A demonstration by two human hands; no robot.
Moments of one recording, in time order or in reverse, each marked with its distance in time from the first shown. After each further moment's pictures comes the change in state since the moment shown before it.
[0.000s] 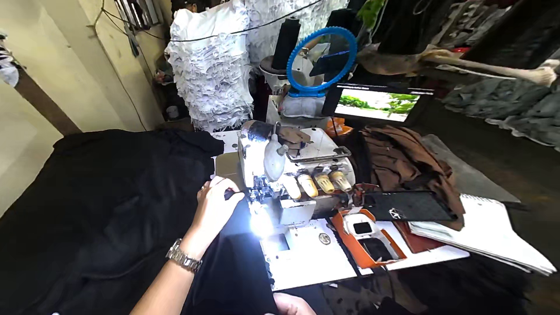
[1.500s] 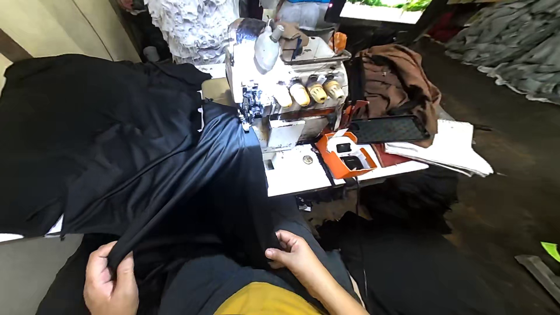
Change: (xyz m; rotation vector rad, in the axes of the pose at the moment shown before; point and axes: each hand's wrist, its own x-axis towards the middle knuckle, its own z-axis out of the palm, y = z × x) left_hand -0.279 -0.061 -0.056 -0.110 0.517 -0.115; right_hand -0.068 0.039 0.019 0.304 0.226 0.426
